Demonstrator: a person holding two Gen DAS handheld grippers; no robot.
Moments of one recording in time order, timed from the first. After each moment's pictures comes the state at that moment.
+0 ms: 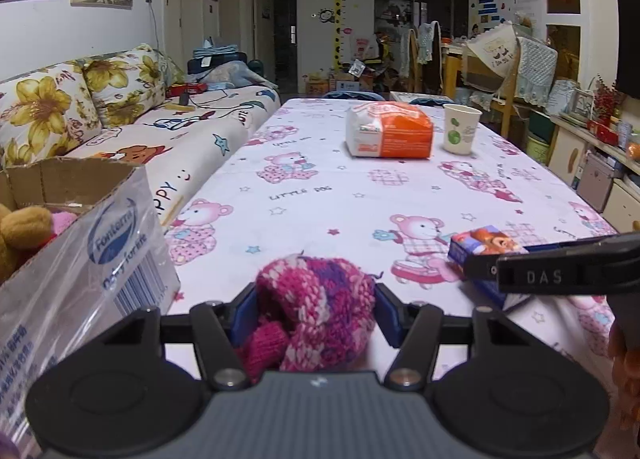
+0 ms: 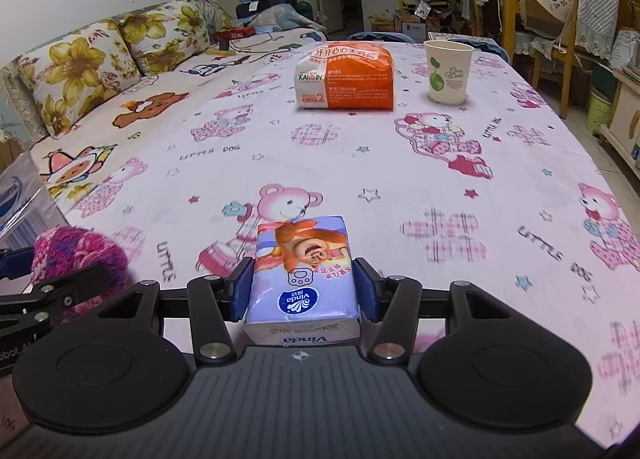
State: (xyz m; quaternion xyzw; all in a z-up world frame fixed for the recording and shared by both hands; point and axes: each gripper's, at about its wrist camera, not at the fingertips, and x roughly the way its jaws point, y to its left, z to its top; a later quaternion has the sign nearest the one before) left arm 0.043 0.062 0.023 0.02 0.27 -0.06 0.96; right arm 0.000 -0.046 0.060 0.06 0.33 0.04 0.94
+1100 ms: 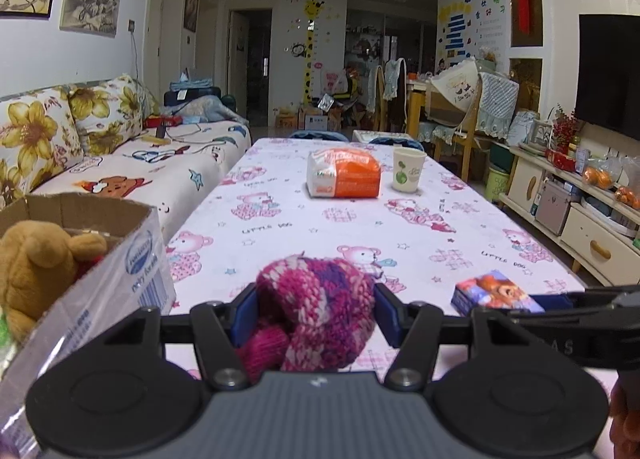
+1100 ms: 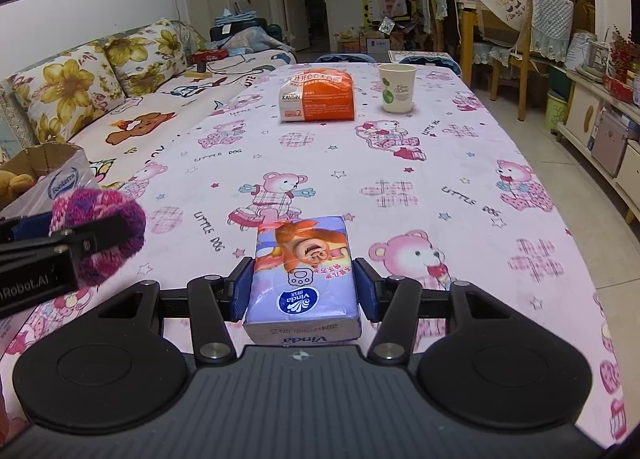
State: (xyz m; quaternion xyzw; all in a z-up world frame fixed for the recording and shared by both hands) left arm -0.021 0.063 0.060 0.01 0.22 -0.11 0.97; right arm -0.055 -0.046 0.076 0.07 0.30 -0.01 0.95
